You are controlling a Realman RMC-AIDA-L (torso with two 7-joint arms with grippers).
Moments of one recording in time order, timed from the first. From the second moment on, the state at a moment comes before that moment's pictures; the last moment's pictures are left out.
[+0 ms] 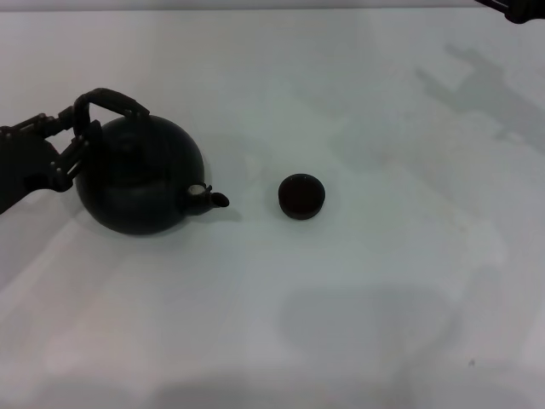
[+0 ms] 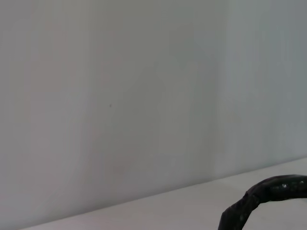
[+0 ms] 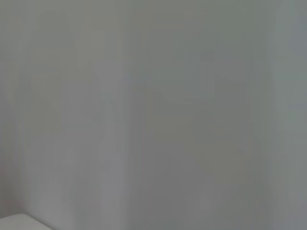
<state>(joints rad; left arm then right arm) -0.24 -2.08 0.82 0.49 -1.70 -1.28 2.25 0.35 2.01 -1.06 -0.82 1.84 1.15 -1.88</state>
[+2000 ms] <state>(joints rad) -0.02 -2.07 0.46 0.22 -2.06 -1.58 2.46 0.29 2.00 -1.00 -0.18 2.21 1.30 -2.60</state>
